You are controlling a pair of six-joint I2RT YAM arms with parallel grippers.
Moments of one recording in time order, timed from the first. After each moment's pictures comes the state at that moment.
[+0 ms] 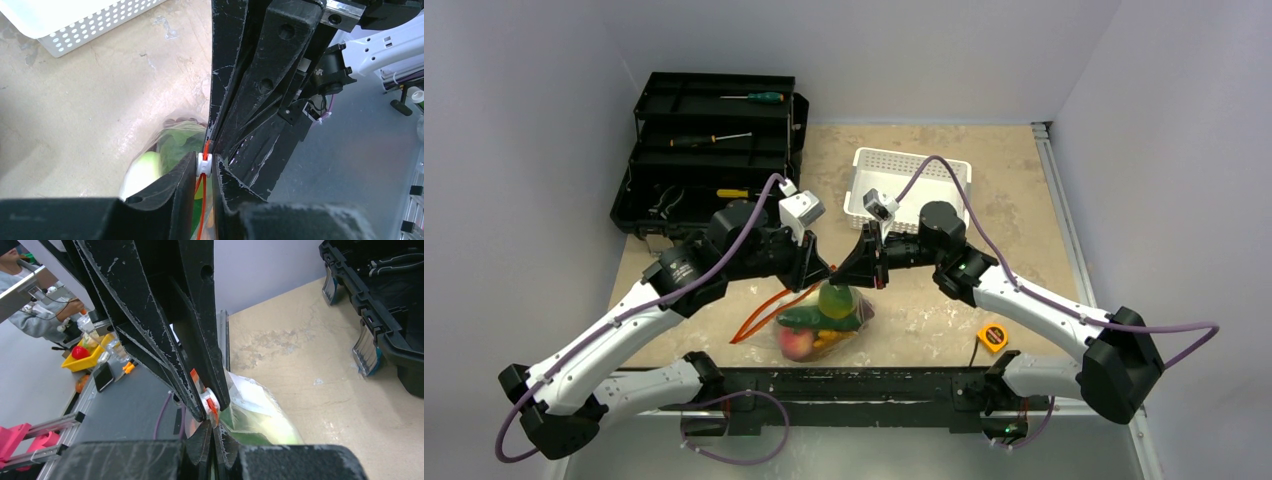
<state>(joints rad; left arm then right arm) -0.82 0.97 1.12 -0.64 0.27 -0.28 0.75 1.22 0.80 0.33 -0.88 0.39</state>
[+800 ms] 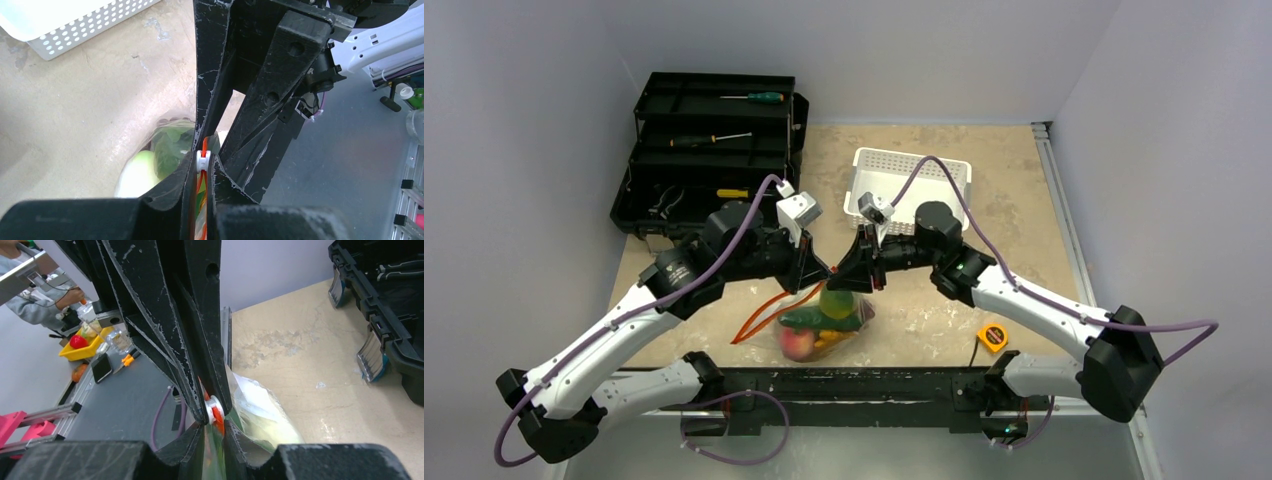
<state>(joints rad) -0.80 0.95 1.11 -0.63 0.30 -0.28 0.77 1.23 0.82 0.30 -0.88 0.34</state>
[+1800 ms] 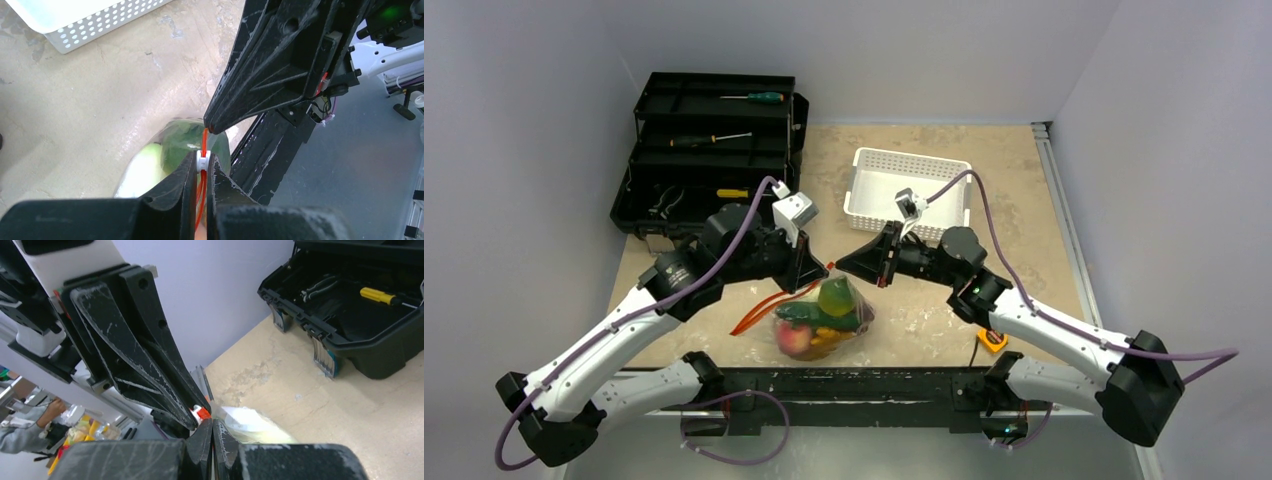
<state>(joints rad) -0.79 0.93 1.07 -0.62 0.27 -0.28 0.79 1.06 0.64 0.48 -0.49 0.68</state>
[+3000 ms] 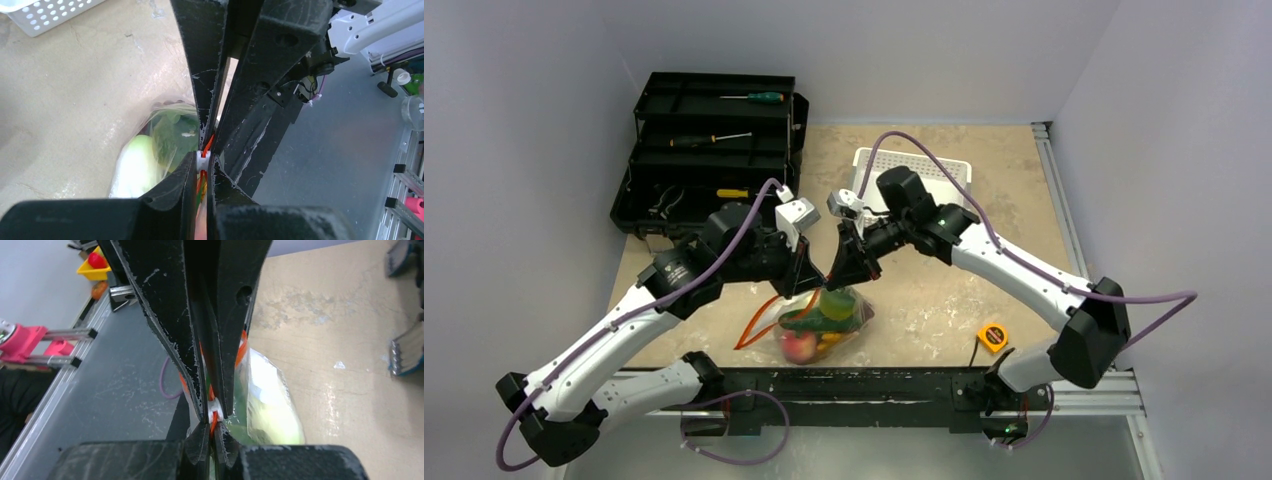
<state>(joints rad) -0.78 0.94 1.09 -0.69 0.37 -0.27 0.77 1.47 1.28 -0.49 -1.10 -0.25</state>
